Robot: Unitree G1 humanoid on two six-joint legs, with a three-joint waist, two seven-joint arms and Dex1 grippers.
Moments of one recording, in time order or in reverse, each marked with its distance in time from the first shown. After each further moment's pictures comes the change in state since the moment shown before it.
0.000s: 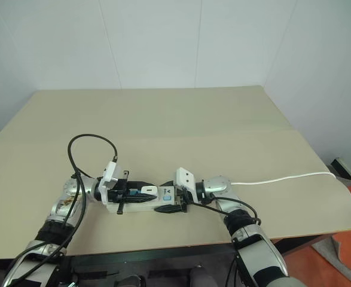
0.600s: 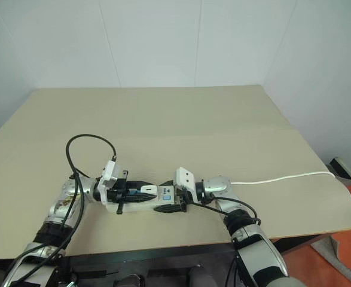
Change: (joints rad) left arm 0.027 -0.009 0.040 -0.076 -0.029 0.033 0.018; right arm -0.001 0.002 -0.001 0.001 0.004 -0.010 -0.002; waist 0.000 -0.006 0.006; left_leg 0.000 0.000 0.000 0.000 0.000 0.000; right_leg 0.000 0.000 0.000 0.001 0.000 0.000
